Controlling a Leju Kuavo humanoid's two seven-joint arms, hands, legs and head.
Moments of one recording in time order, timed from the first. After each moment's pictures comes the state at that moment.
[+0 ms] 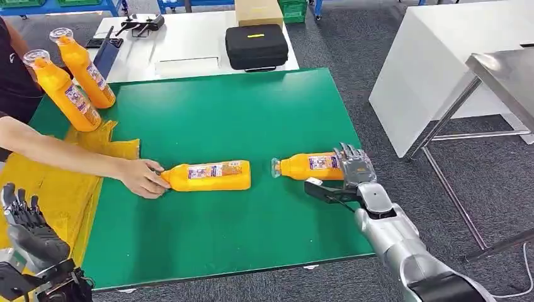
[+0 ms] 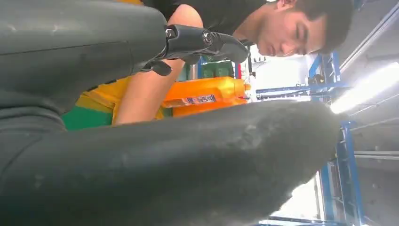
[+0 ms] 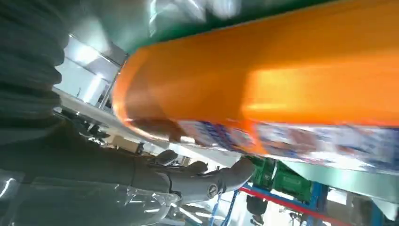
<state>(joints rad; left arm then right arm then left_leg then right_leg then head) 0.07 -0.04 0.11 -1.58 0.00 0.32 -0.70 -0.54 -0.16 0.33 -0.65 1.33 -0.37 0.04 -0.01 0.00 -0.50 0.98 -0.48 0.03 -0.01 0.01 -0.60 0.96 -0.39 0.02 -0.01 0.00</state>
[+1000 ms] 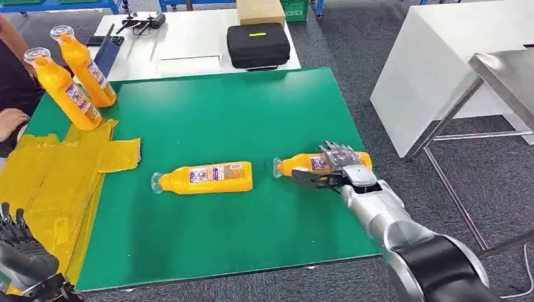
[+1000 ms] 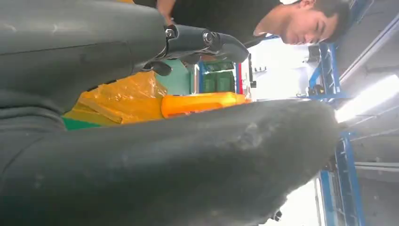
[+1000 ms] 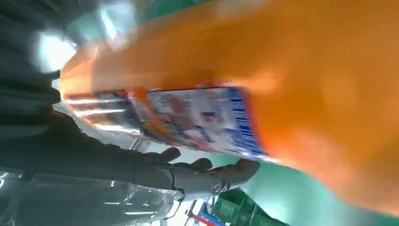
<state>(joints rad) 0.16 -0.07 0.17 -1.68 0.00 0.29 -0.70 -0.76 -0.11 0.36 -0.38 1.31 -0.18 0.02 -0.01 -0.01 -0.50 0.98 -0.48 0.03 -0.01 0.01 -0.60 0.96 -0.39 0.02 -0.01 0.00</state>
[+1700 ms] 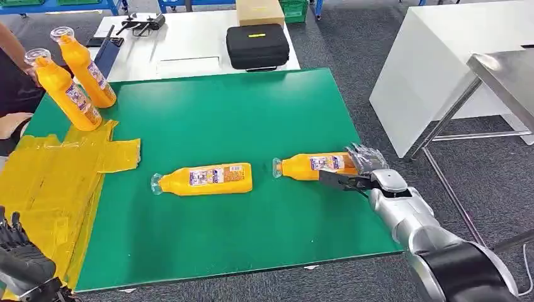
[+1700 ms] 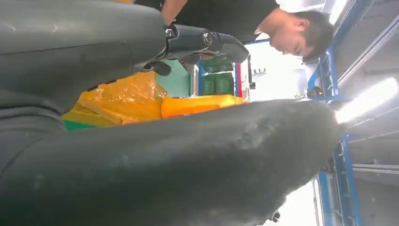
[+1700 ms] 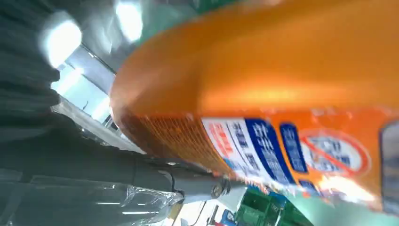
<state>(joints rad) 0.17 -0.07 0.18 -1.70 0.00 0.28 -0.70 -0.71 -0.22 0.35 -0.38 1.24 -0.20 -0.02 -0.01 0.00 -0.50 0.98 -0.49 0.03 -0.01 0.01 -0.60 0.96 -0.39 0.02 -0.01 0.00</state>
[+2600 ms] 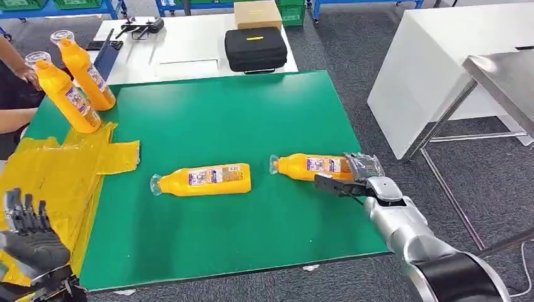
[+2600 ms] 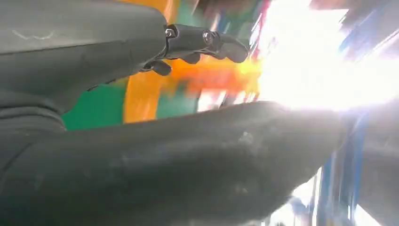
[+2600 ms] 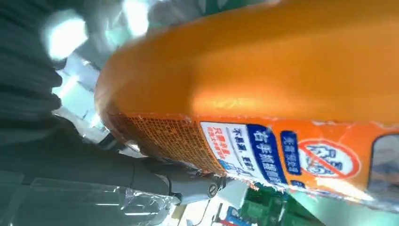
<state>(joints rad) 0.11 -0.05 0.16 -1.63 0.18 0.06 -0.55 -0.65 -0.17 0.31 -0.41 1.20 -0.24 -0.09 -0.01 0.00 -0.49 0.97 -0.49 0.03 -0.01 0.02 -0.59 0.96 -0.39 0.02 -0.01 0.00</state>
